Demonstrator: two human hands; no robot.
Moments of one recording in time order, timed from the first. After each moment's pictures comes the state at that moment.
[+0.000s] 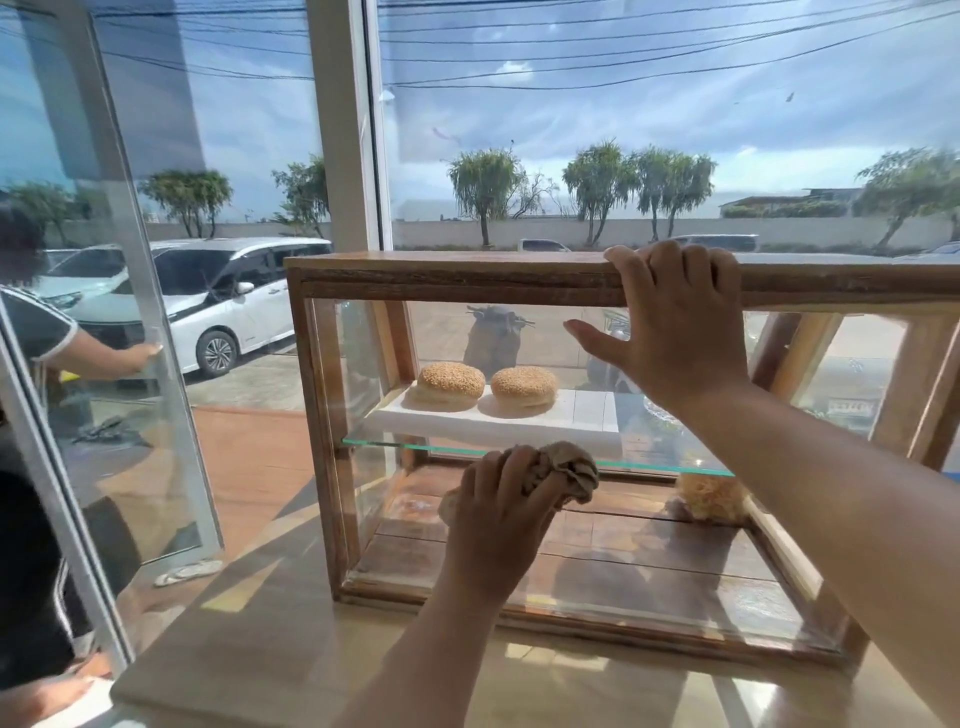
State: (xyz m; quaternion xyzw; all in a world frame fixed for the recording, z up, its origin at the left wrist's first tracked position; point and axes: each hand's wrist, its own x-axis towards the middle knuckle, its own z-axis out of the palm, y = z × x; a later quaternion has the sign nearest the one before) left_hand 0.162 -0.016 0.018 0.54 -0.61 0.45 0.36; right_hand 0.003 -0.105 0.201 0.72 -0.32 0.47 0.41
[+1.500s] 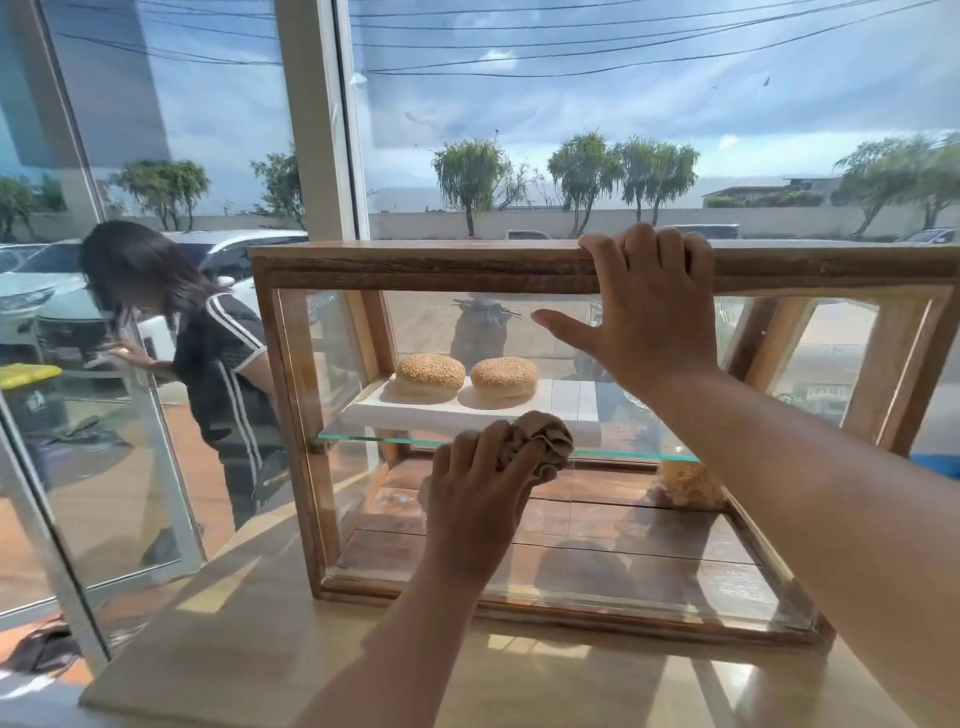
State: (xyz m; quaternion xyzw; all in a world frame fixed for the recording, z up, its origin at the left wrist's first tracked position) left_hand 0.161 -0.014 0.035 0.56 -0.59 0.45 0.36; right_hand 0.005 -0.097 0.203 0.74 -0.35 0.45 0.37
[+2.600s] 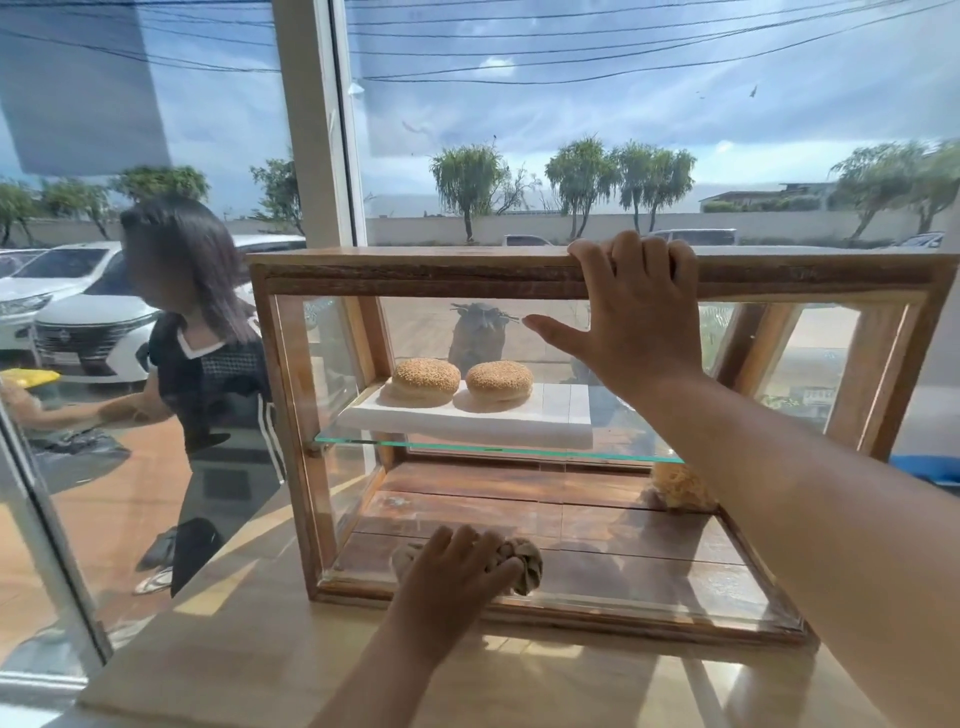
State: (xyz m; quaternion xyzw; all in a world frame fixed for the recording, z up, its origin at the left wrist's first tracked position) left_hand 0.187 0.014 -0.042 0.51 -0.72 0.44 0.17; right_hand 0.005 -0.094 0.204 0.74 -0.35 0.45 0.36
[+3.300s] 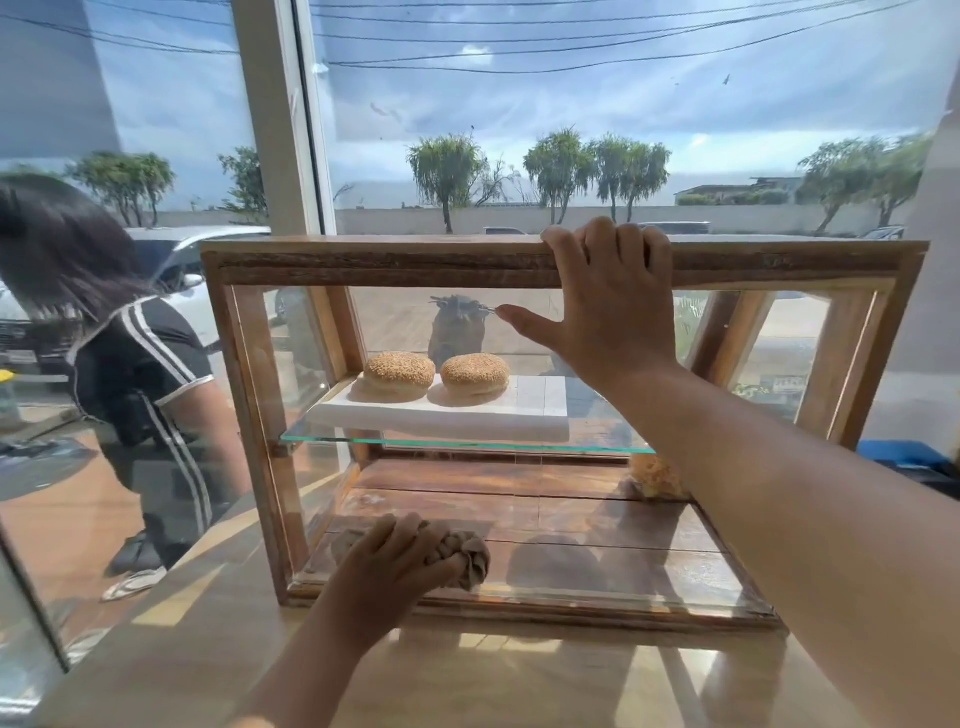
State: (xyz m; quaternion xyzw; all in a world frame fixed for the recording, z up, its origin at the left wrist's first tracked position) left_hand 0.233 0.021 -0.044 0.47 -0.71 0.51 0.12; right_hand 0.008 -0.098 0.203 0.73 -0.34 0.46 0.38
